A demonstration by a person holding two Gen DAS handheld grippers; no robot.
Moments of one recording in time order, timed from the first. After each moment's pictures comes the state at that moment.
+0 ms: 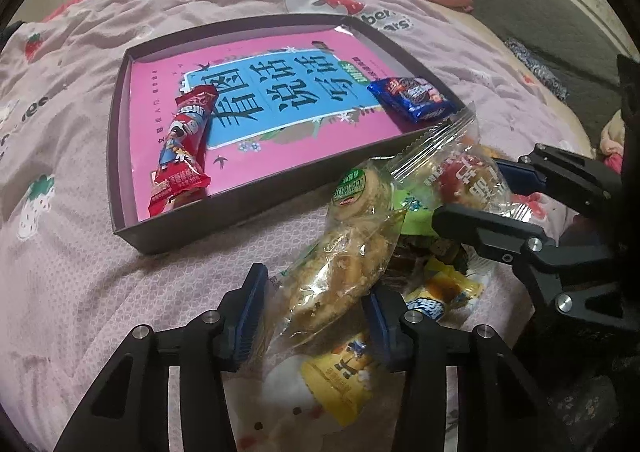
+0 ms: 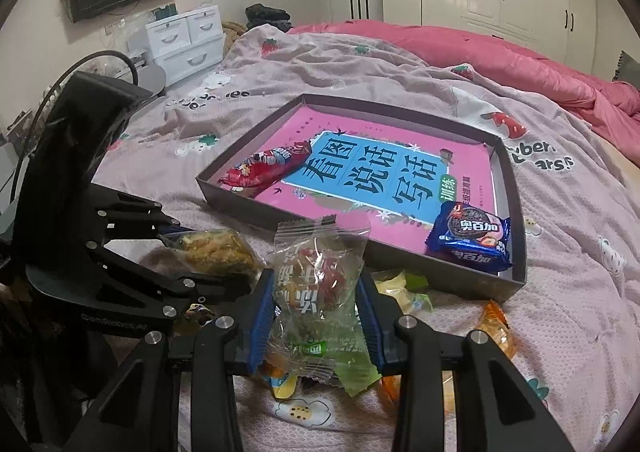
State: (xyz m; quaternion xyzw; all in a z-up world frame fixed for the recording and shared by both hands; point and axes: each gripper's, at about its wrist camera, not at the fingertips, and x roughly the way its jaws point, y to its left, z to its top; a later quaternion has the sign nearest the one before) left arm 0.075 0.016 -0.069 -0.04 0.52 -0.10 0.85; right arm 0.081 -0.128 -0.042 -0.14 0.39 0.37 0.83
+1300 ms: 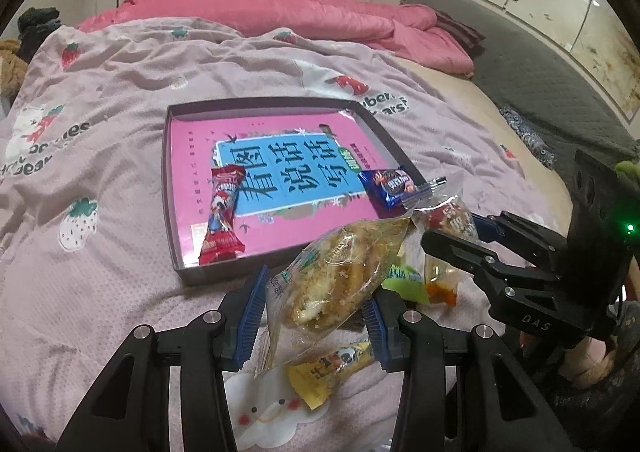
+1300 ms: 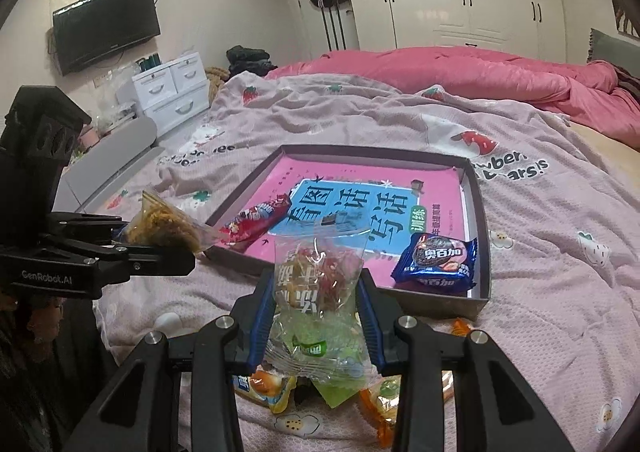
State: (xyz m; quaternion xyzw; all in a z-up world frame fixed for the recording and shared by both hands) left arm 0.055 0.038 0.002 -0.11 0.44 -0.08 0.89; right arm 0.091 -0.157 -0.010 -0.06 0.35 0.36 0.86
